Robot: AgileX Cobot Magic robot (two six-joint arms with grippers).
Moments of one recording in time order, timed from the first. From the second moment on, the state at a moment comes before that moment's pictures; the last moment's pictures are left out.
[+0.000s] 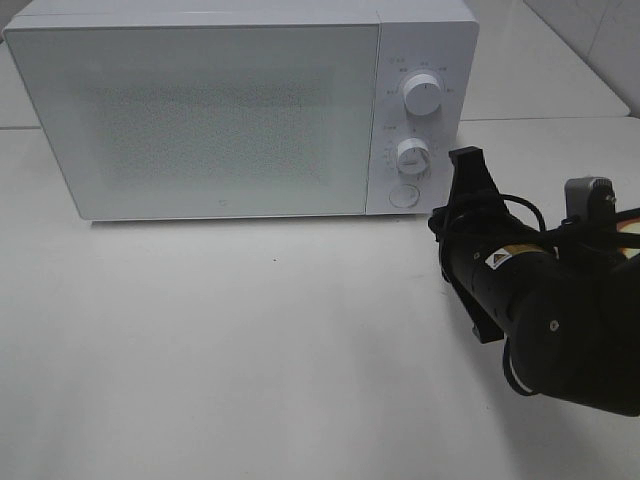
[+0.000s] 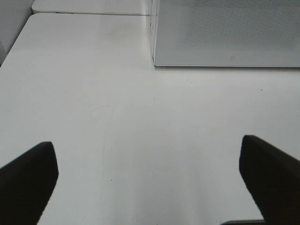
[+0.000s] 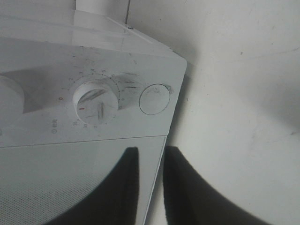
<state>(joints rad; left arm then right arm) 0.03 0.00 -0.50 -0.10 1.04 0.03 0.79 1.76 -0.48 0.91 -0.99 1.03</state>
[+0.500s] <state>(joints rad) 0.03 0.00 -0.50 -0.10 1.04 0.03 0.79 1.79 -0.48 0.91 -0.96 1.18</state>
